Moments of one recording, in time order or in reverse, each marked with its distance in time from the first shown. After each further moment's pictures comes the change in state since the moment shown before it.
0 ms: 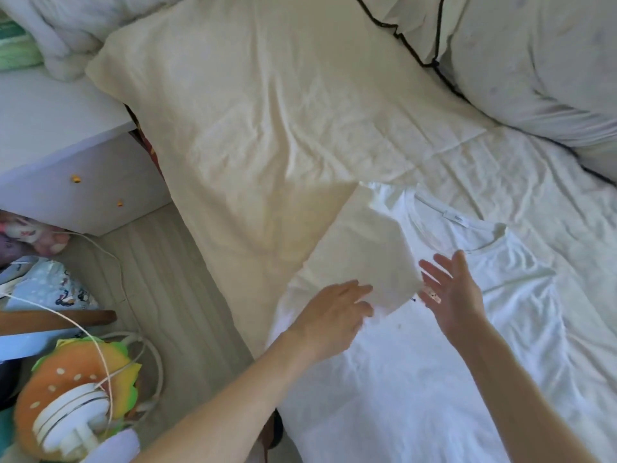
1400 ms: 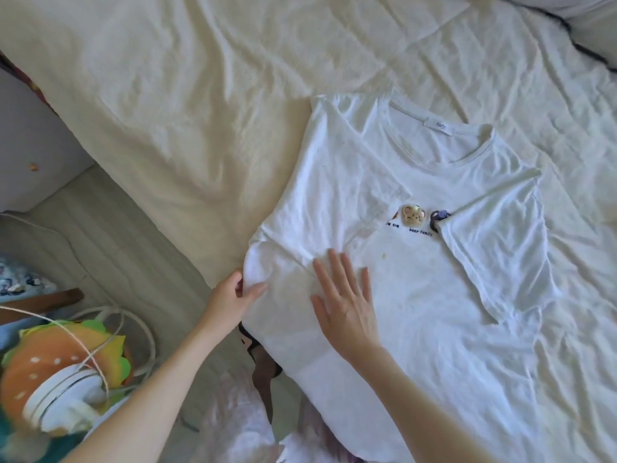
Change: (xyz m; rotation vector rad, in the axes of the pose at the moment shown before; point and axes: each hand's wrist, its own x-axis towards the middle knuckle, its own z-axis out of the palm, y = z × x) left_hand -0.091 -0.092 0.060 -0.832 0.012 -0.904; right_hand -0.045 0.174 0.016 -1.384 -0.177 -0.743
